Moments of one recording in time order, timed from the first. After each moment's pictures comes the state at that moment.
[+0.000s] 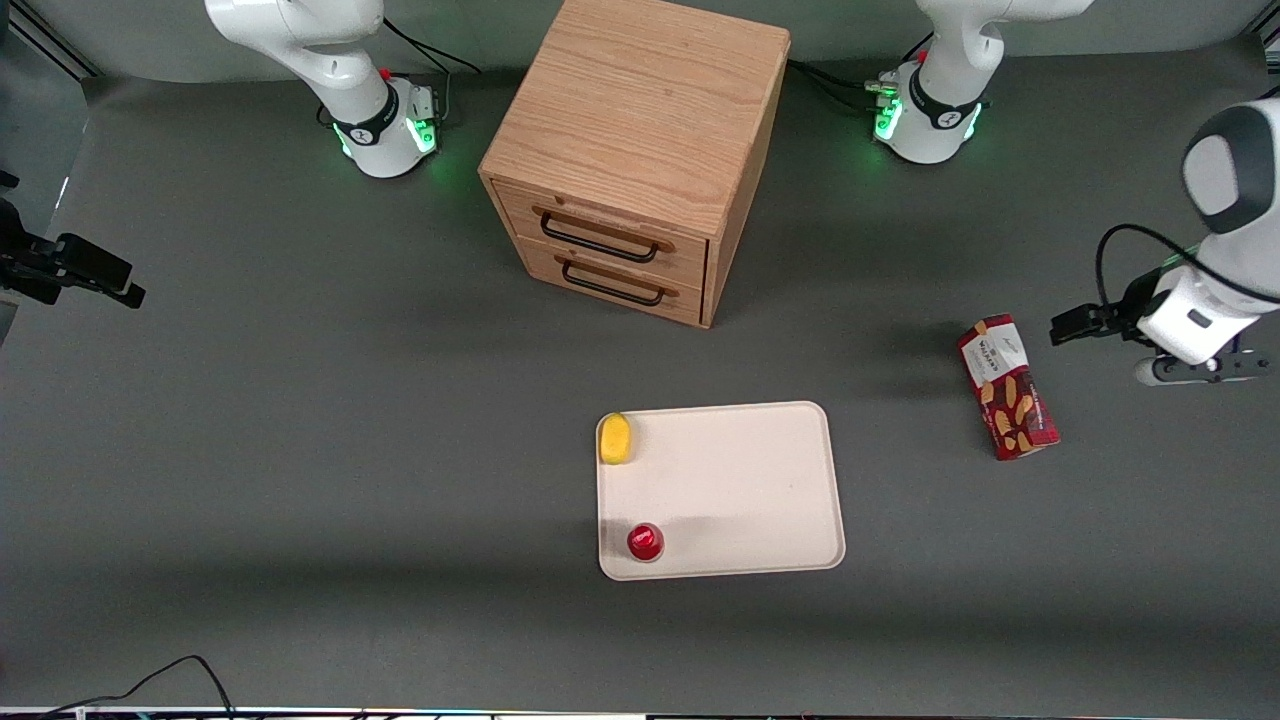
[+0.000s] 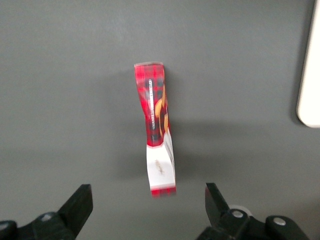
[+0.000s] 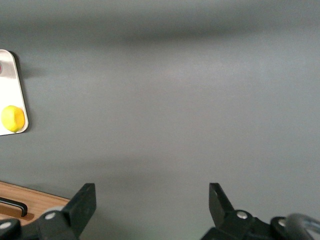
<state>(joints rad) -0.10 0.03 0.20 -2.15 -0.05 2.14 0.04</state>
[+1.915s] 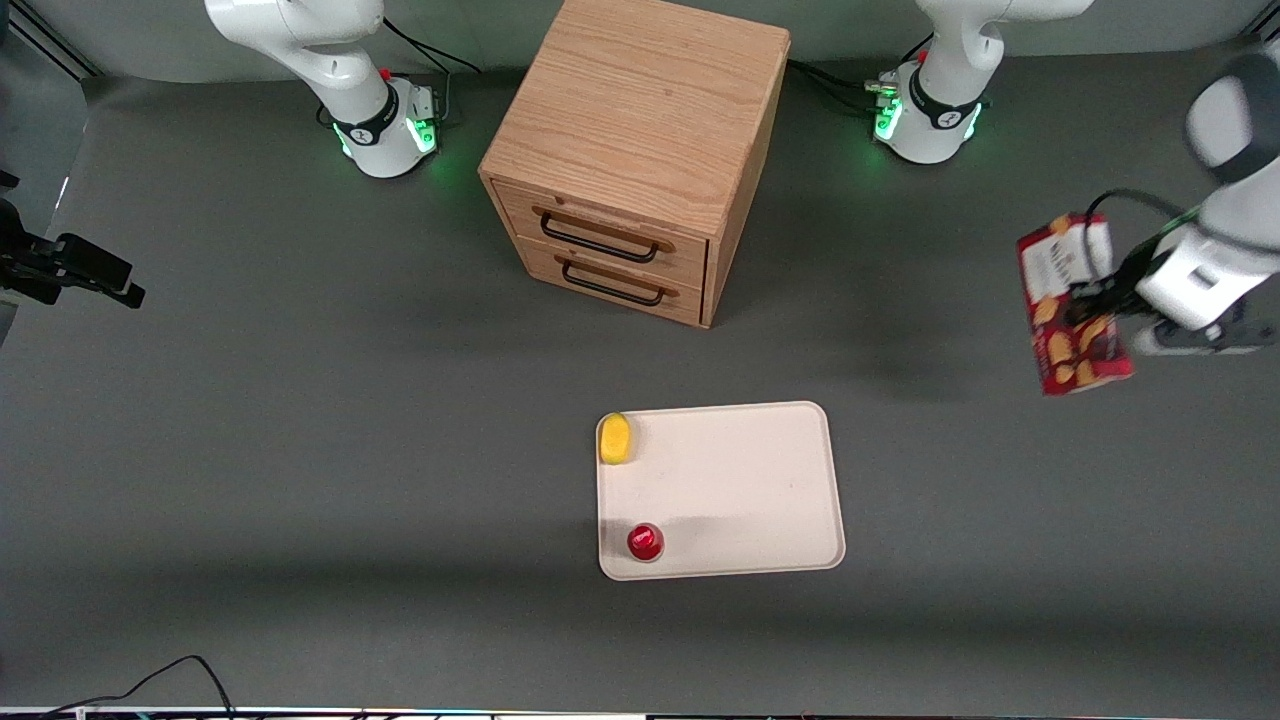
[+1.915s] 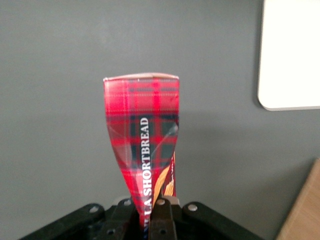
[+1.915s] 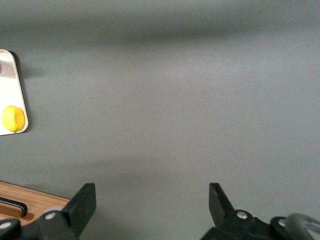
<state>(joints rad) -0.11 -0.11 0.17 -1.94 -0.04 1.75 0.04</state>
